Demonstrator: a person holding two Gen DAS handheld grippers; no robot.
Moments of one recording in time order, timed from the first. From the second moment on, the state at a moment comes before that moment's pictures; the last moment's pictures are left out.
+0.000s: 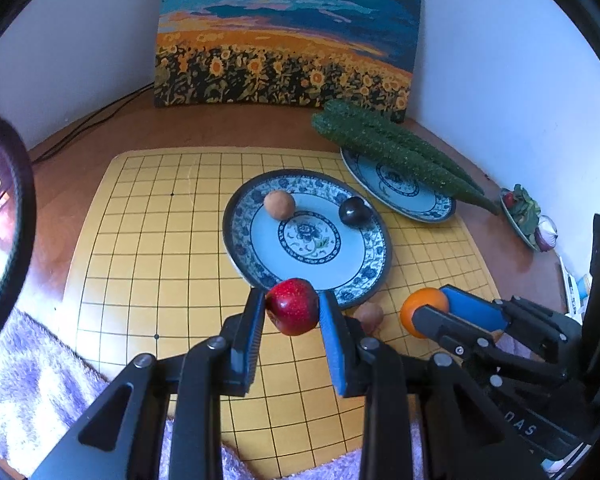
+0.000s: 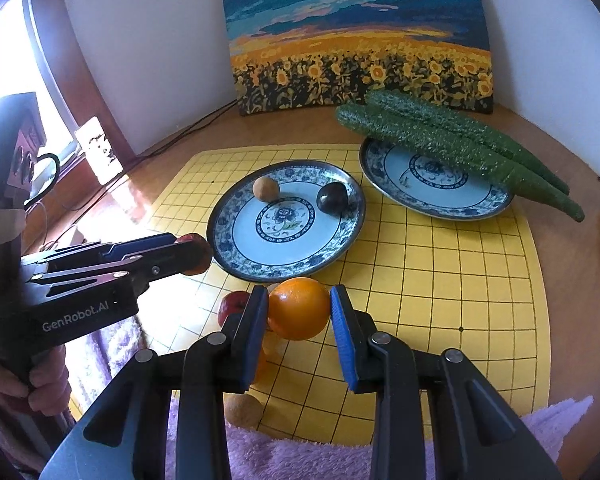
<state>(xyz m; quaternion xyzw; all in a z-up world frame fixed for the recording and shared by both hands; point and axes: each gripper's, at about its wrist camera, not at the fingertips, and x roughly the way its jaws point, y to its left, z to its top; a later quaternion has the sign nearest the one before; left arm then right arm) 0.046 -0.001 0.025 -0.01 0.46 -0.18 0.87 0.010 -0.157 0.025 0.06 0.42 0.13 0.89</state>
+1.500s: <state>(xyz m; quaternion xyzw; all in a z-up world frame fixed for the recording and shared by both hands) 0.086 -0.013 0.019 0.01 0.45 -0.16 0.88 0.054 -0.154 0.031 0.05 0.41 0.13 0.90</state>
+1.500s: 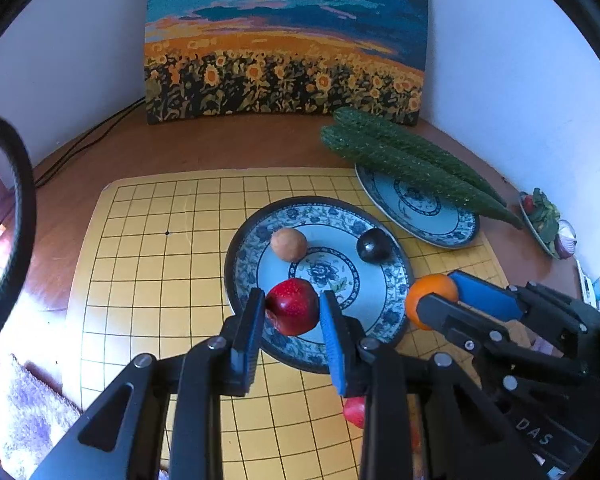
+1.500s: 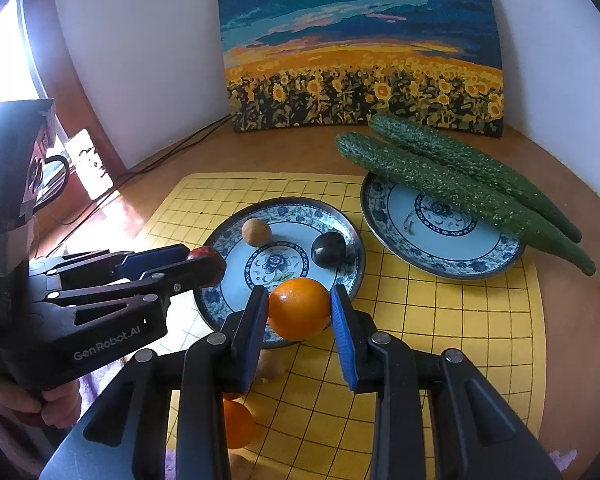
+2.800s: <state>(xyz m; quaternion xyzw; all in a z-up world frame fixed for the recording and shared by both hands) 0.107 -0.020 0.000 0.03 0.47 -0.15 0.87 0.074 -0.150 0.006 0.05 0.43 0.12 0.89</state>
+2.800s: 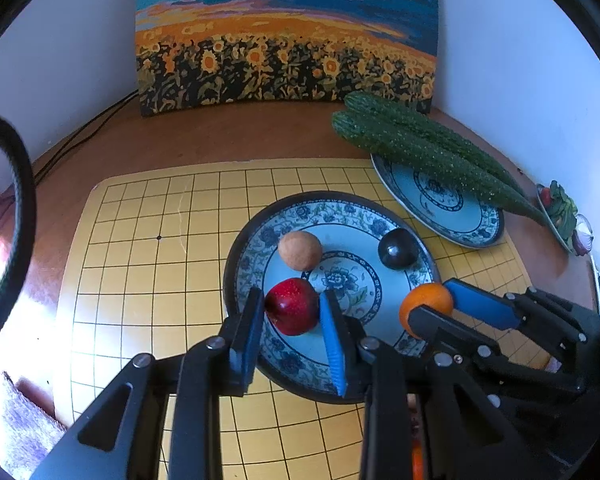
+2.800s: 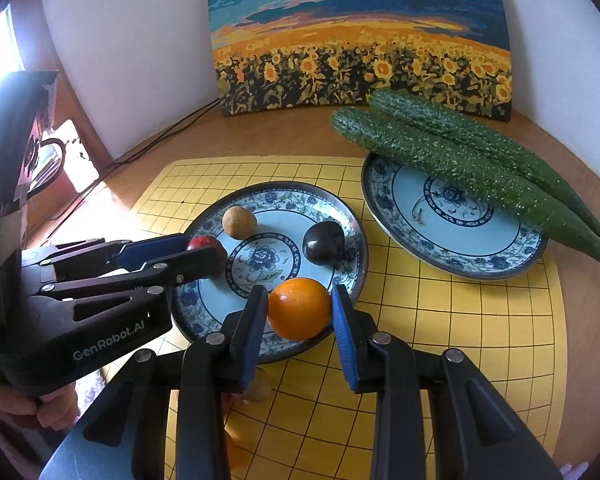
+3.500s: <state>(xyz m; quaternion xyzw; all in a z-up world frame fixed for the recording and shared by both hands) 0.095 -0.024 0.013 0.03 0.46 -0.16 0.87 0.060 -0.160 0.020 0.06 0.41 0.12 0.90</state>
